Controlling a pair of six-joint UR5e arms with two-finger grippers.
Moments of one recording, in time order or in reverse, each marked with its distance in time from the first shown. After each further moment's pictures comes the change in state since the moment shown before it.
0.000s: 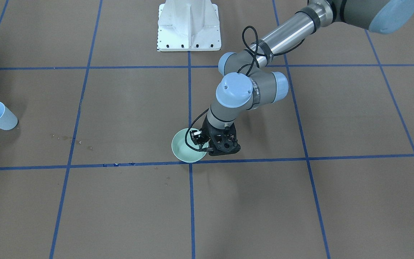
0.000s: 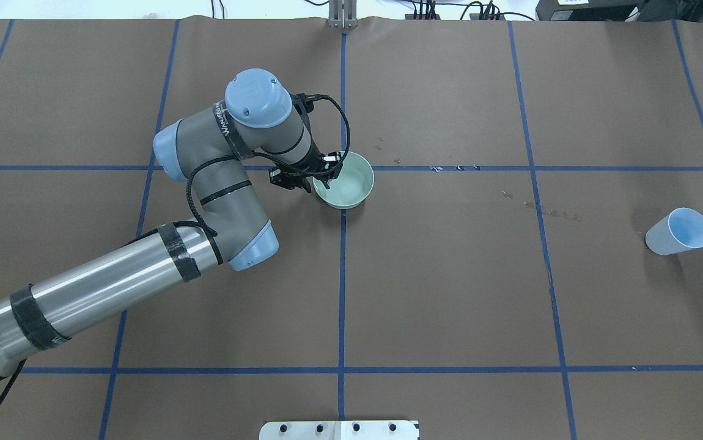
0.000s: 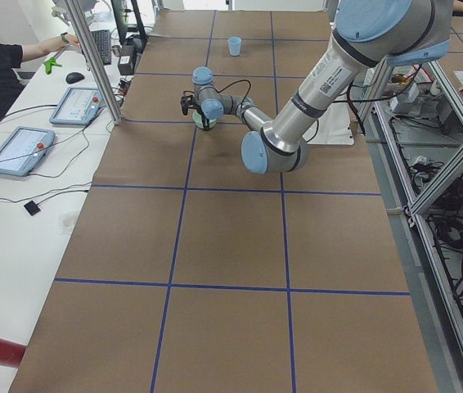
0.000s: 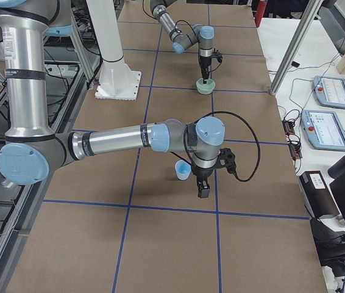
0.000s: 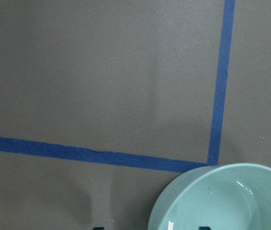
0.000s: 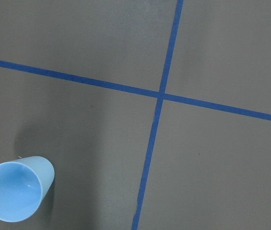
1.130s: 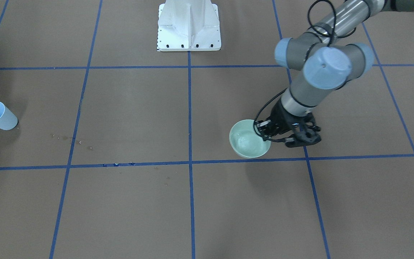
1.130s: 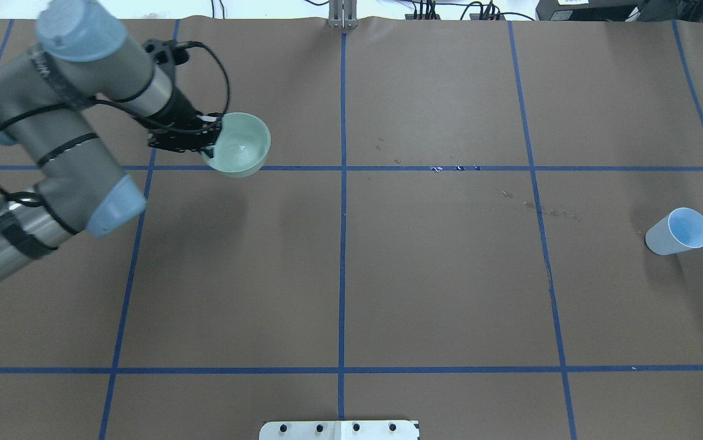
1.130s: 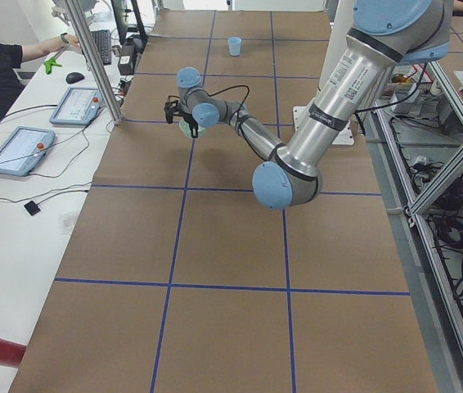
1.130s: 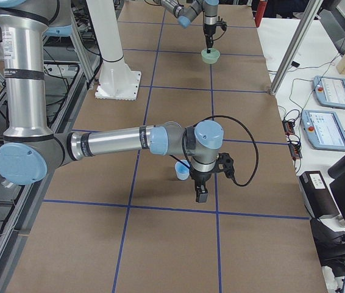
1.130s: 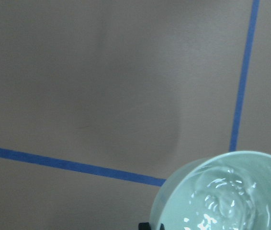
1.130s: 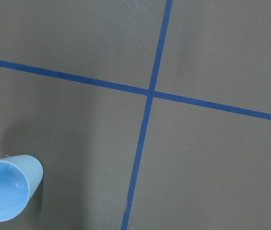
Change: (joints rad) left arm -0.253 0.388 -0.451 0.201 -0.178 0.249; right arm 0.000 -0.013 -0.018 0.009 -0.029 0.007
